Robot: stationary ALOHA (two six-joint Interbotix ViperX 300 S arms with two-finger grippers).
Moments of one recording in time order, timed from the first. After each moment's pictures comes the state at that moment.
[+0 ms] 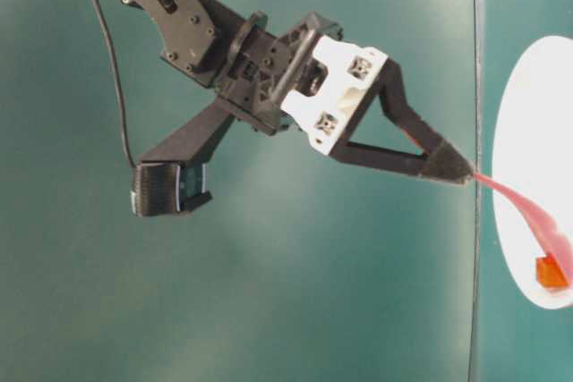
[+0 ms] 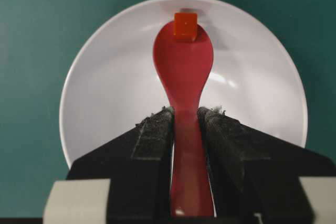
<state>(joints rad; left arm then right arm) -0.02 -0.96 1.16 0.01 0.06 0.00 -0.11 0.05 0.39 0.18 0.48 -0.06</state>
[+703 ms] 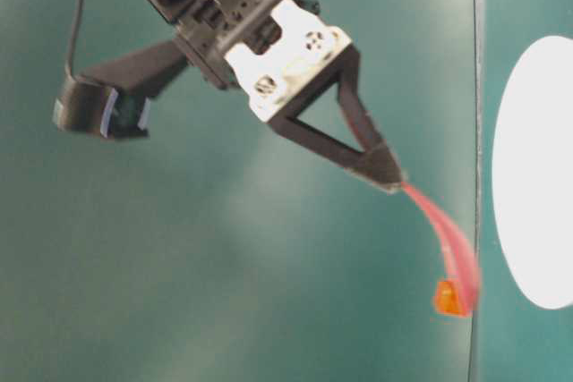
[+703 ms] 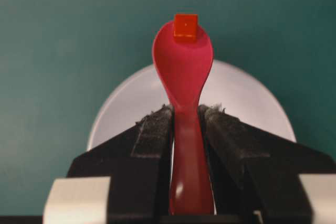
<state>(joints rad) -0.02 -0.96 1.16 0.01 0.06 0.00 -0.07 -0.09 0.57 0.19 0.11 -0.06</state>
